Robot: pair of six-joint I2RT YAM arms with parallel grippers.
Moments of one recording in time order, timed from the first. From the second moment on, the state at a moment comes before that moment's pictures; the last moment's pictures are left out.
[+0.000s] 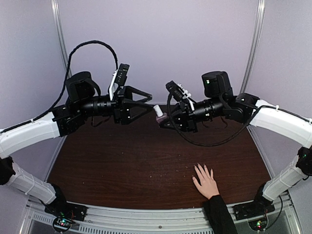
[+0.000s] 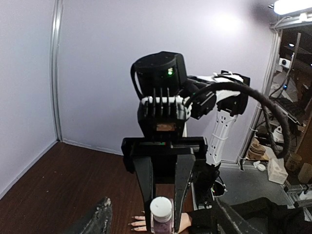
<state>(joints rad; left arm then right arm) -0.82 1.30 1.15 0.21 0.69 -0.17 0.83 1.44 1.37 -0.32 -0.73 -0.11</state>
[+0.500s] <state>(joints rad) -0.83 1.36 1.14 0.35 0.94 -0.15 0.84 1.45 1.39 -0.35 -1.00 -0.11</state>
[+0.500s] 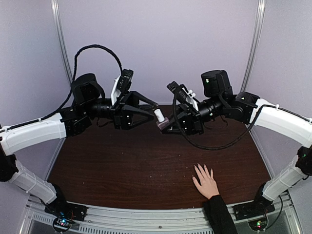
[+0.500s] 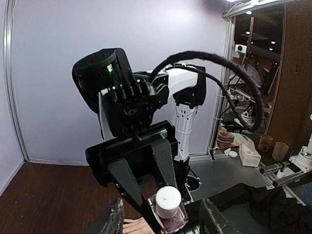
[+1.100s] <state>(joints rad) -0.86 1.39 1.15 0.37 0.96 -0.15 0.85 1.47 1.39 -0.33 -1.01 -0.08</state>
